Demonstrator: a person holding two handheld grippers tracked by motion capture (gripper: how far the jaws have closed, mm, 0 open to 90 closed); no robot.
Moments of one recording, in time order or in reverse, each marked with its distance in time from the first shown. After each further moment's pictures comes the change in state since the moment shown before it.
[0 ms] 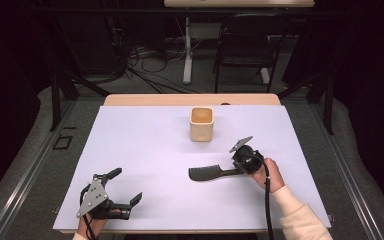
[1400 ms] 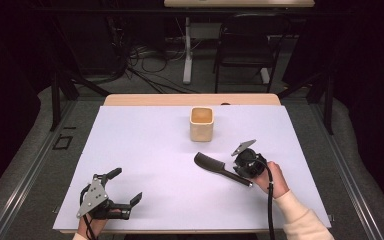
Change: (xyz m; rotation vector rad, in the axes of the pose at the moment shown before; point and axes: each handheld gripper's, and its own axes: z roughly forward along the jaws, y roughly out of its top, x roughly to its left) left arm 0.000 0.000 0.000 -0.006 0.003 0.001; right arm 0.009 -0.007 -0.017 -0.019 -0.002 -0.009
